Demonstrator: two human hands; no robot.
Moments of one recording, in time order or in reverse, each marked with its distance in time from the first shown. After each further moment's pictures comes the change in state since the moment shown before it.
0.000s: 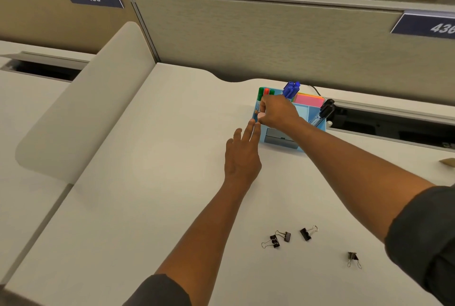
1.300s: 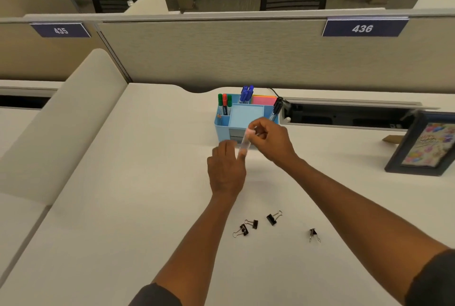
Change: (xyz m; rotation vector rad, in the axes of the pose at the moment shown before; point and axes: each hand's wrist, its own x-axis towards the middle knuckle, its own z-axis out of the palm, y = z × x) left_hand -0.045 0.058 0.013 -0.144 0.302 -0.066; right_hand -0.136 0.060 -0.011 0.653 0.282 0.038
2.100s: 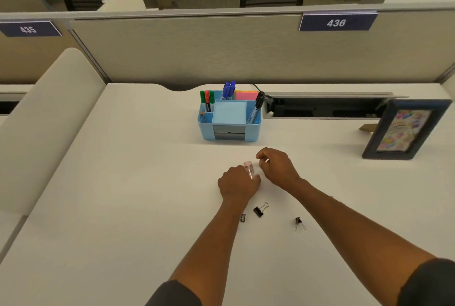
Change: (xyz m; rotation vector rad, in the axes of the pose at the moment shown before) left_hand -0.039 0.038 0.034 0.148 -0.508 -0.116; right_hand -0.057 0.094 -0.003 -0.283 -0.115 0.160
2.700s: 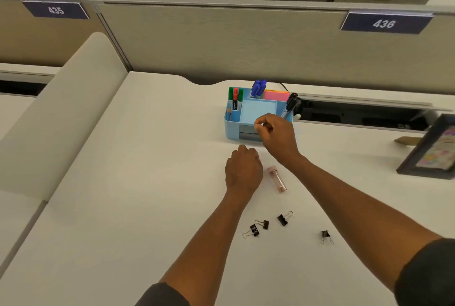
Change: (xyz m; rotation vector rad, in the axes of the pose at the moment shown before) left_hand 0.035 -0.039 -0.036 -0.128 0.221 0.131; right_hand 0.069 -0.095 0.004 0.145 0.258 -0.245
